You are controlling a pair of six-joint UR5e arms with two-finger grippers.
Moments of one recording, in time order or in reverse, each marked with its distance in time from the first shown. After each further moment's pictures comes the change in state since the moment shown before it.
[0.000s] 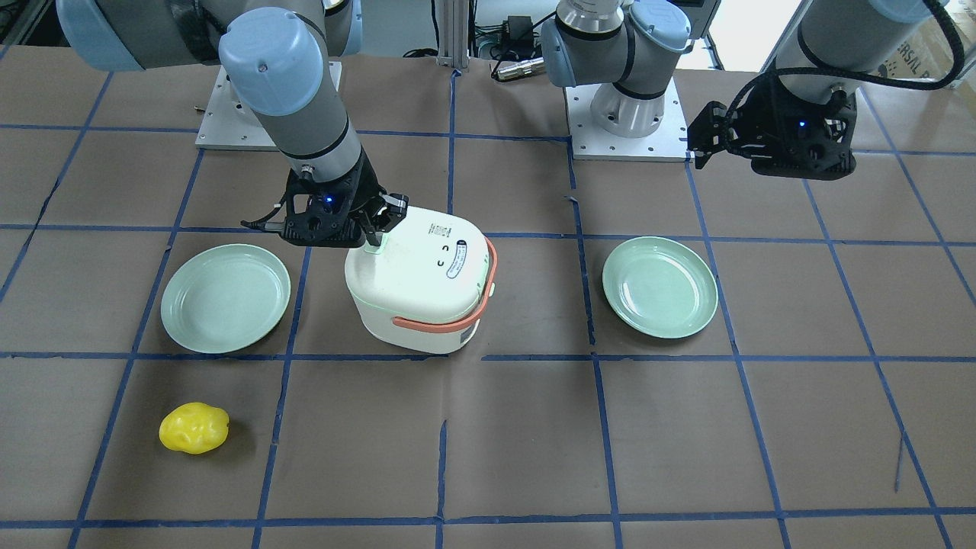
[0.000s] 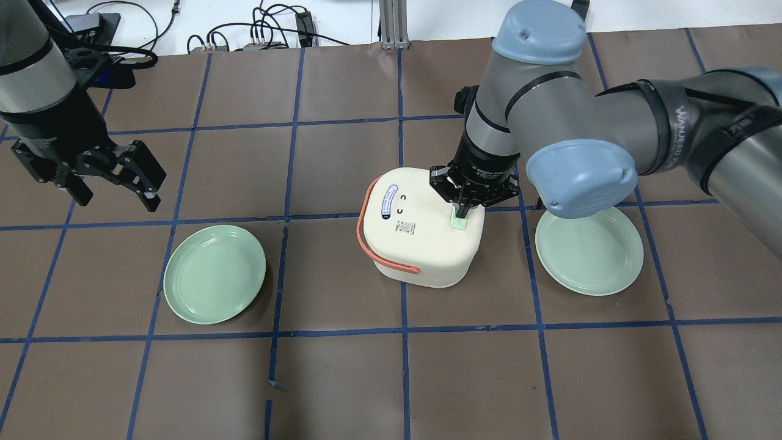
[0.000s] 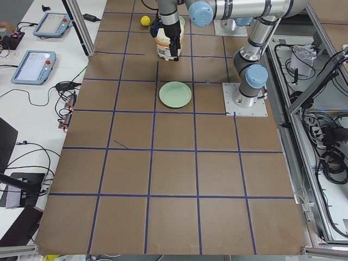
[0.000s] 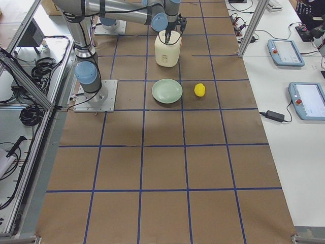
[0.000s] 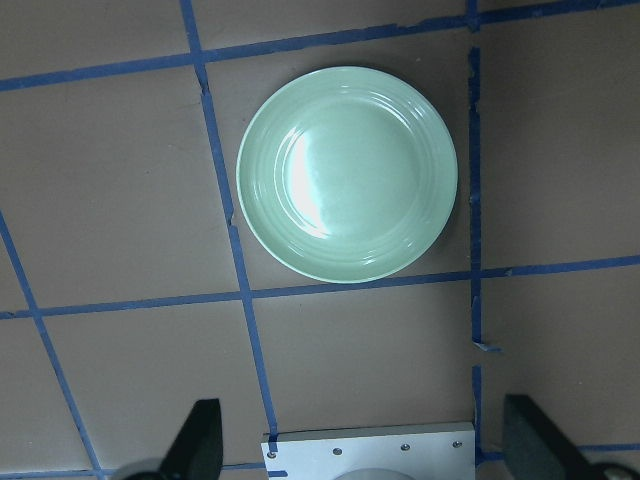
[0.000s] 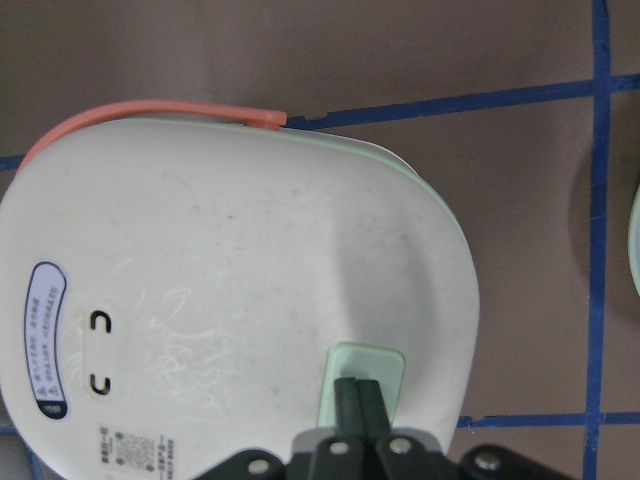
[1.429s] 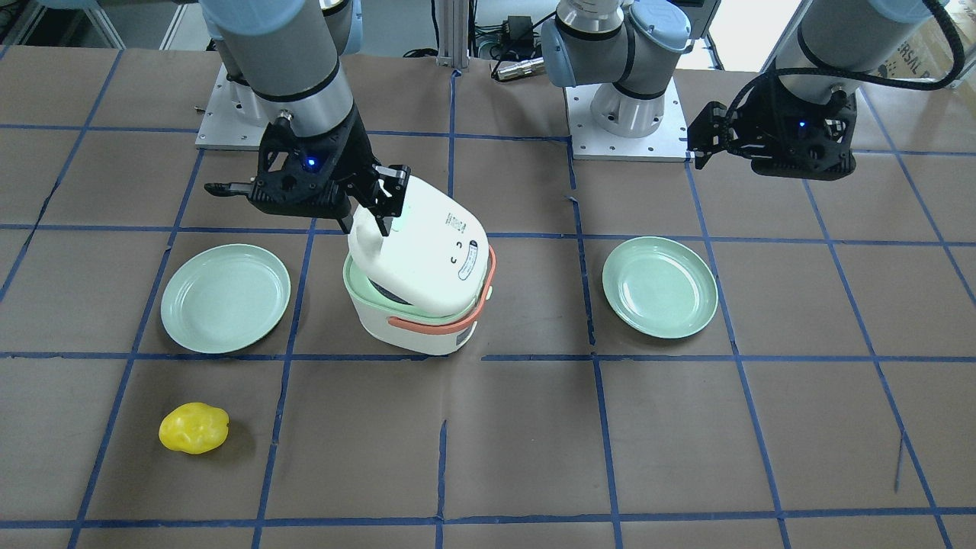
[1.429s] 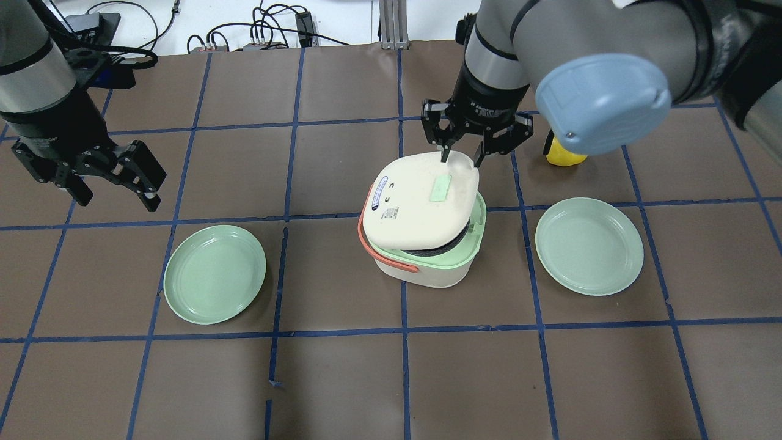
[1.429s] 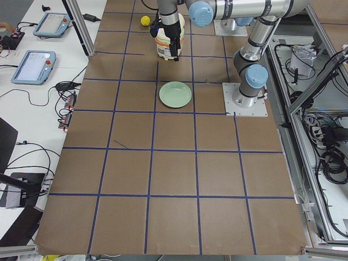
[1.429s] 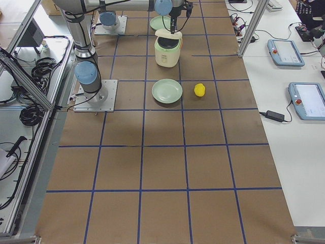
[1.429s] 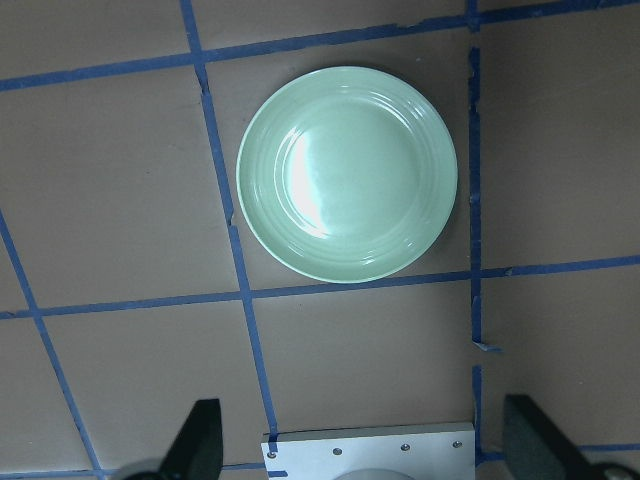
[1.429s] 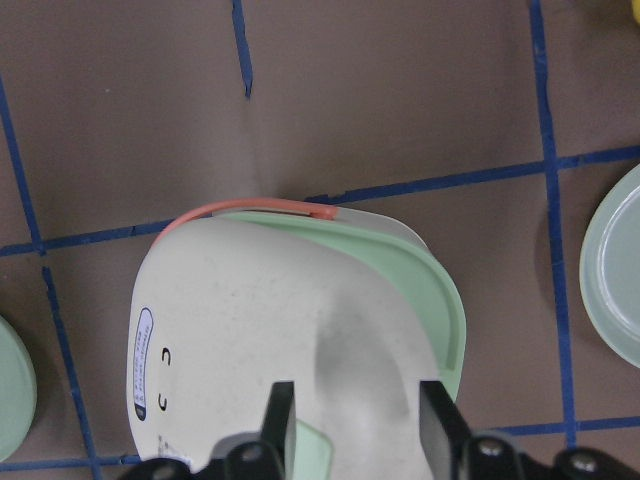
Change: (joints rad) left arm 0.000 0.000 0.000 0.000 0.000 0.000; right arm 0.011 0.007 -0.254 0.133 -0.056 0.065
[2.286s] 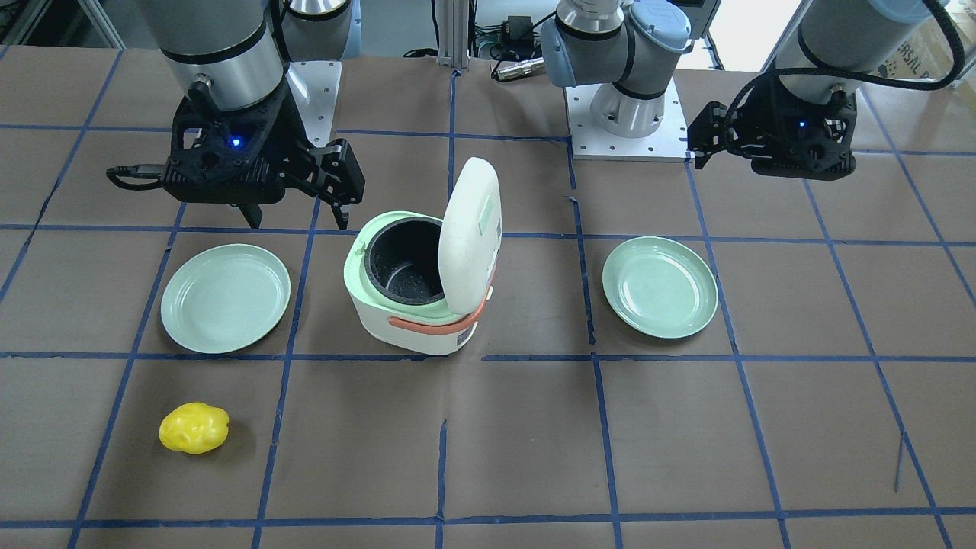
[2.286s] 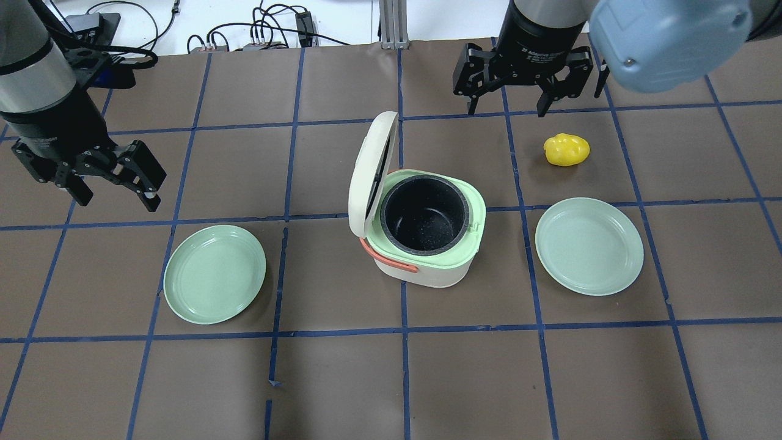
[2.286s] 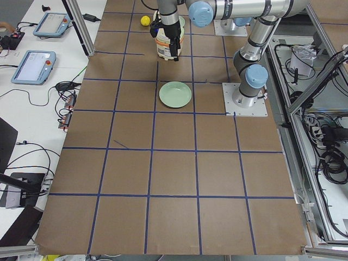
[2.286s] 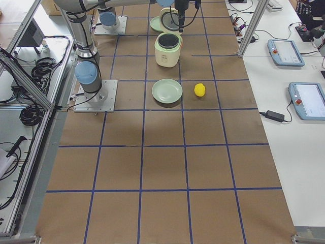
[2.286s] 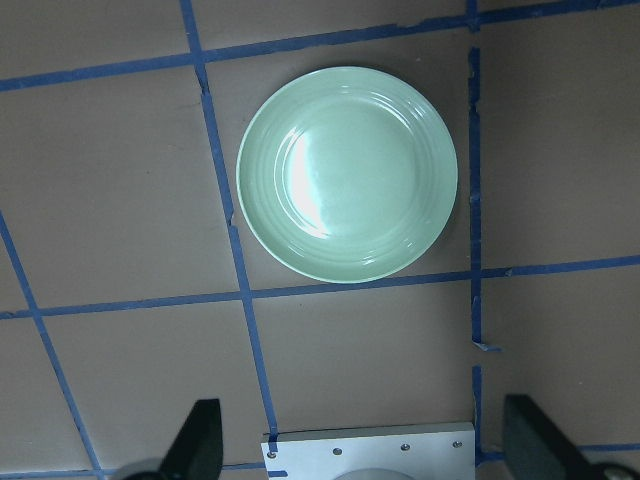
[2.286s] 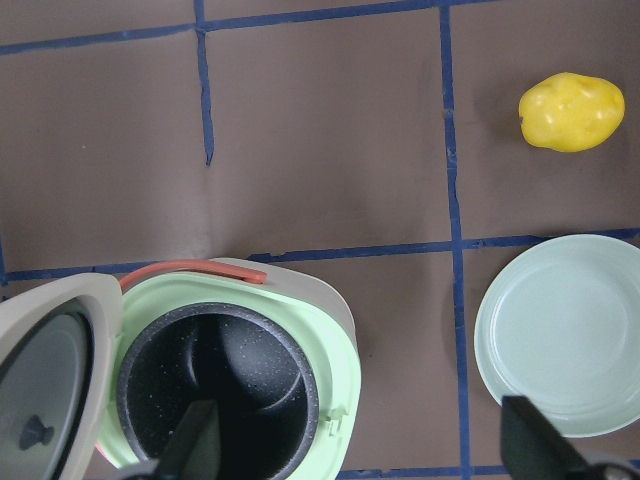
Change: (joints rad) left arm 0.000 0.000 0.000 0.000 0.000 0.000; right arm -0.081 -0.006 -0.059 0.057 -0.058 -0.221
